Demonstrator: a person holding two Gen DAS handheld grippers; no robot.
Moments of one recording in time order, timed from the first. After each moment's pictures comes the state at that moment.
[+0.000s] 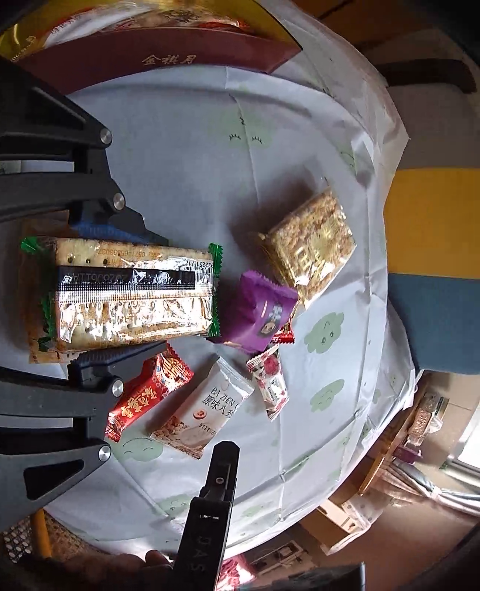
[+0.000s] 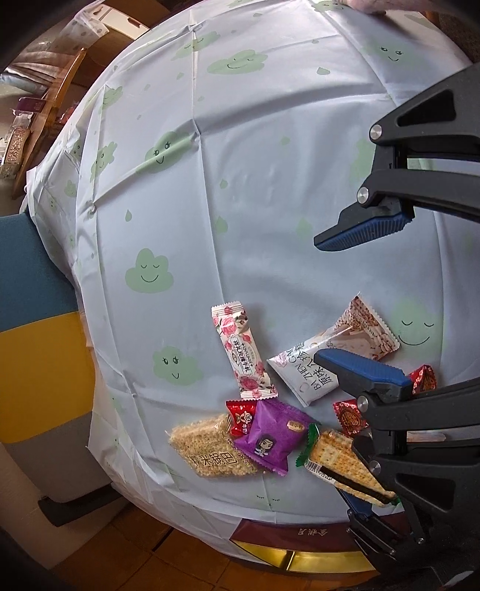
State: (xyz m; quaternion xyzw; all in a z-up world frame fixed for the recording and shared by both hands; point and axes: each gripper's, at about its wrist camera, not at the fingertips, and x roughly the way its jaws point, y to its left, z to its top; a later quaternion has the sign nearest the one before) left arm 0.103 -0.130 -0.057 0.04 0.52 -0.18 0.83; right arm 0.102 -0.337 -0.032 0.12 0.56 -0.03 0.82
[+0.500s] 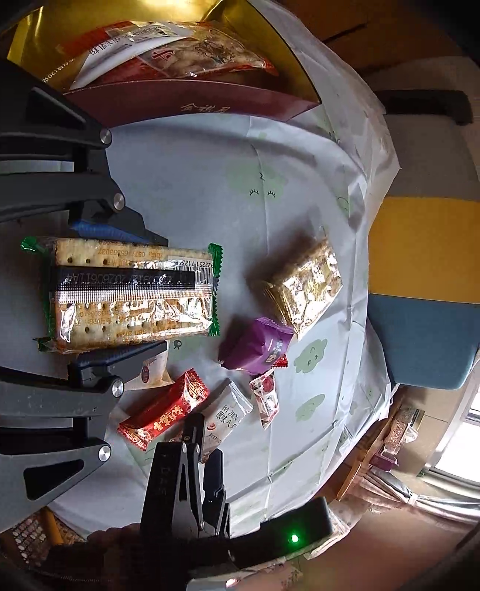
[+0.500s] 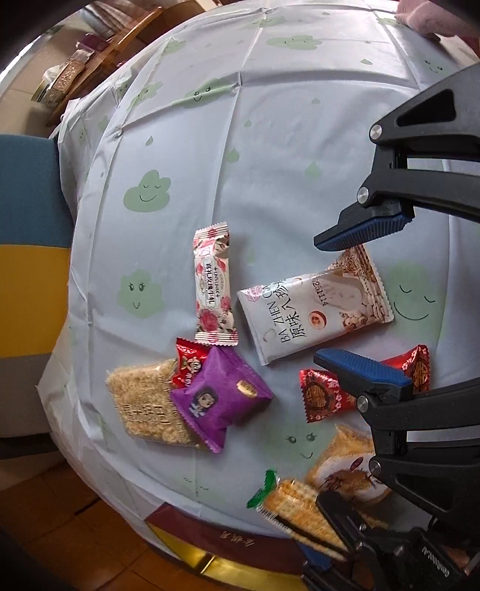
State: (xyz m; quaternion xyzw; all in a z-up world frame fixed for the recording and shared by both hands) left arm 0.071 -0.094 -0.042 0.02 0.49 -0.16 0.86; right arm 0.105 -0.279 -0.054 -0.02 0.58 0.03 0.81
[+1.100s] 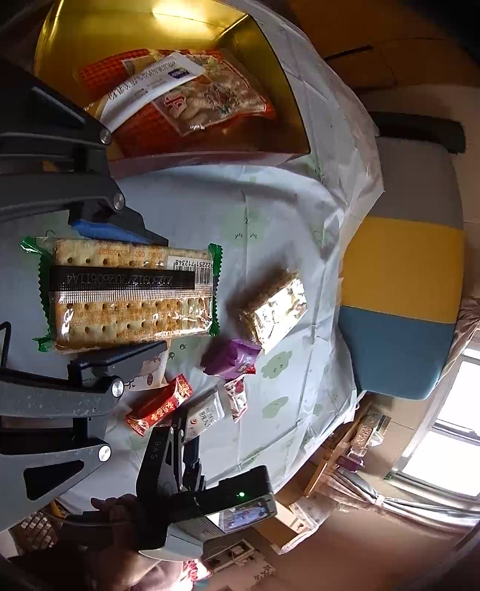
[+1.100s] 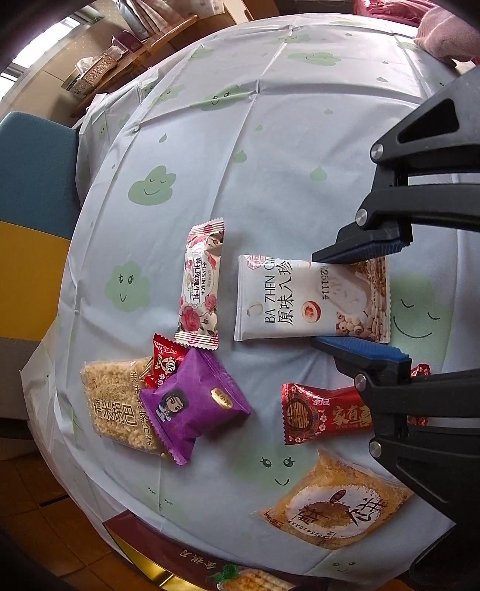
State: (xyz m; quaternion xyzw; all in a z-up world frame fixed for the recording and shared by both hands) left arm 0.047 -0.043 -0.002 -0.03 0.45 -0.15 0.88; right arm 0.101 -0.270 -0.063 -0.08 0.58 0.02 0.81
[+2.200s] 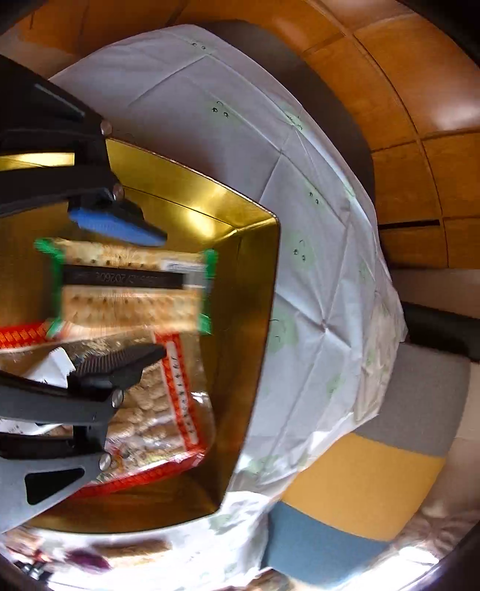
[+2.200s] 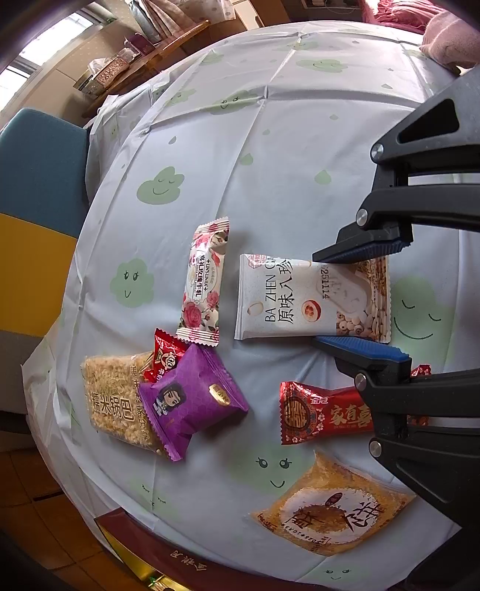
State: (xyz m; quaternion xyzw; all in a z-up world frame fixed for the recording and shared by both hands) left arm 0.149 0.212 -0.034 -0.11 0.47 0.15 0.86; right arm 0.098 -0.262 -0.064 -0.11 0.57 0.02 0.82
